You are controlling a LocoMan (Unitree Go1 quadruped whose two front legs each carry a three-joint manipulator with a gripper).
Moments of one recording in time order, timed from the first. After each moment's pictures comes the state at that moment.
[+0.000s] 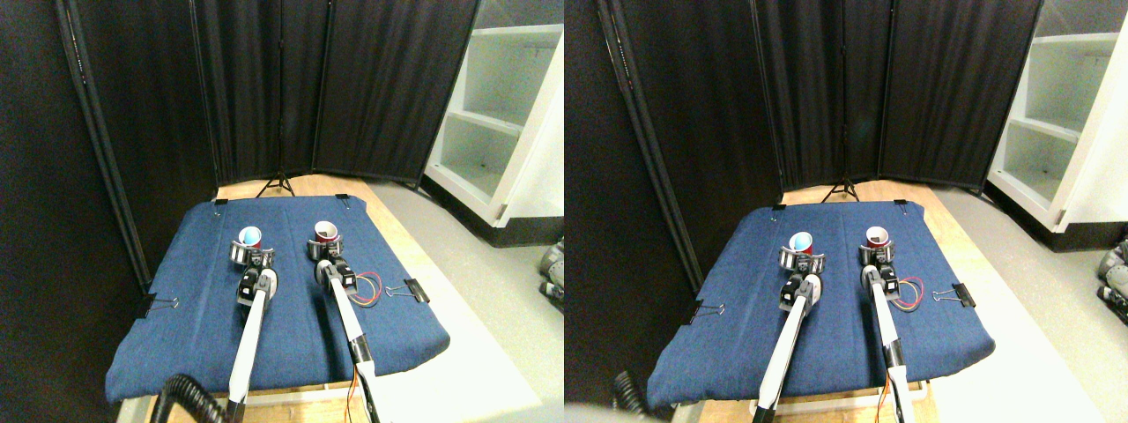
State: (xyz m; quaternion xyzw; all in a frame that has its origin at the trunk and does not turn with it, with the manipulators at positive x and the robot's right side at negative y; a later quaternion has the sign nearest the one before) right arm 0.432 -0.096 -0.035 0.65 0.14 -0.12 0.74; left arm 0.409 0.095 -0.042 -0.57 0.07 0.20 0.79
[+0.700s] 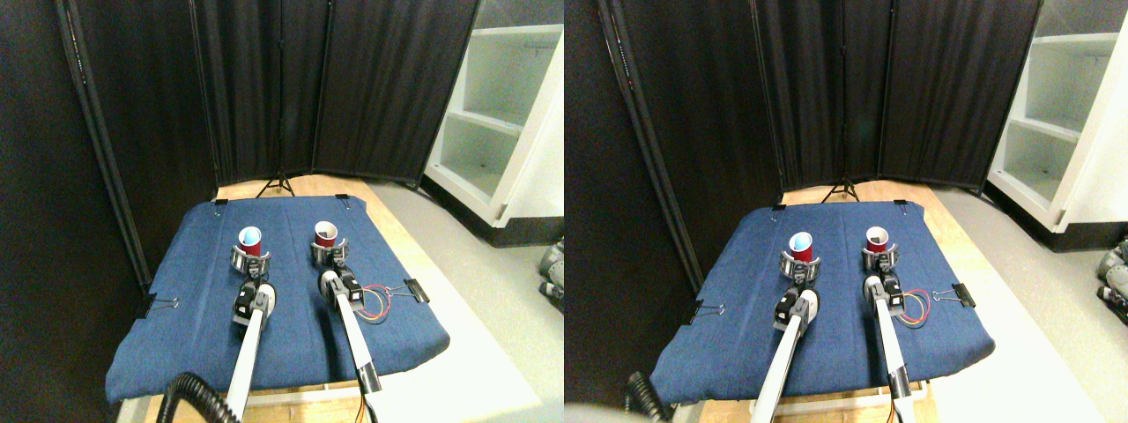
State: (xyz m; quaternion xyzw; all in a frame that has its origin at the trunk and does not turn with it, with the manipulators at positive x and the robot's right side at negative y) right arm 0.408 -0.101 -0.023 0.66 0.10 -0.10 0.74; left arm 0.383 0.098 -0.038 -0.58 0.06 0.16 0.80
